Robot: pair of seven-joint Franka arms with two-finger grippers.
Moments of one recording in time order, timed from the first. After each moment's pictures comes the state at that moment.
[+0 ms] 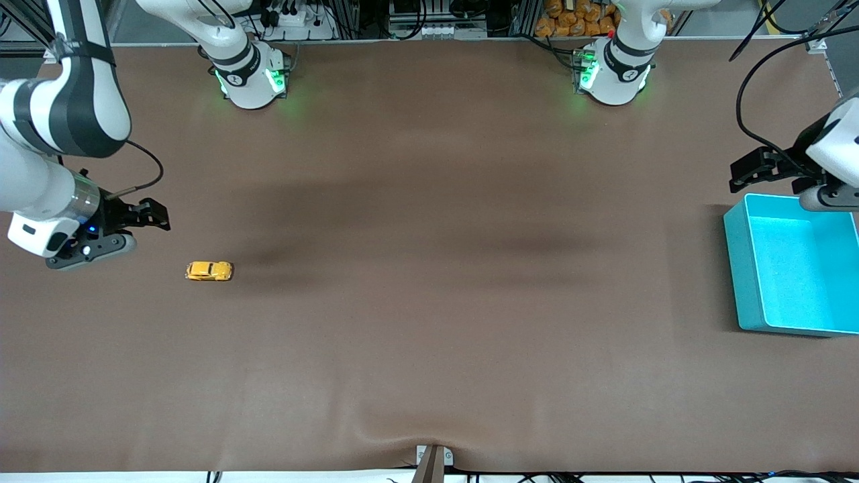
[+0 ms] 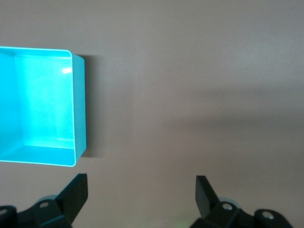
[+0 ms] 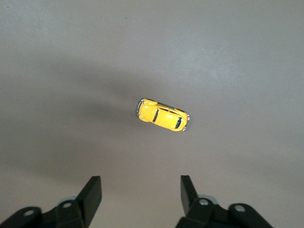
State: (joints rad) left arm -0.03 0.05 -0.01 -1.53 0.03 1.54 0.00; right arm 0.06 0.13 -0.11 -1.89 0.02 1.88 -0.36
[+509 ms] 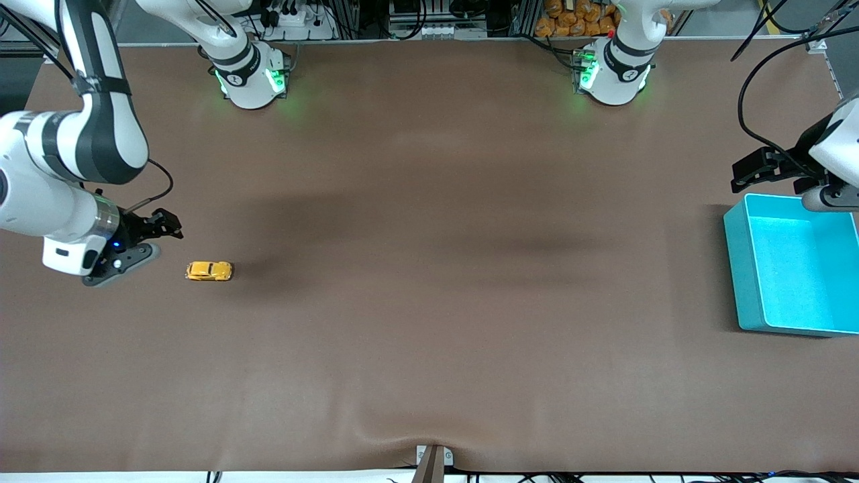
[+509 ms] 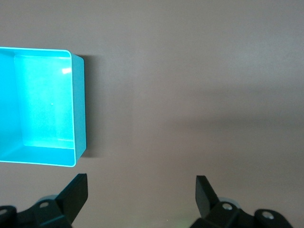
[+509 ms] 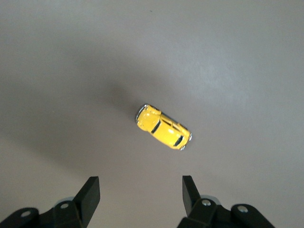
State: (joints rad) left arm -0.03 0.05 -0.02 -1.53 0.03 1.54 0.00; right arm 0.06 0.21 -0.10 -1.89 0.02 1.96 -0.67
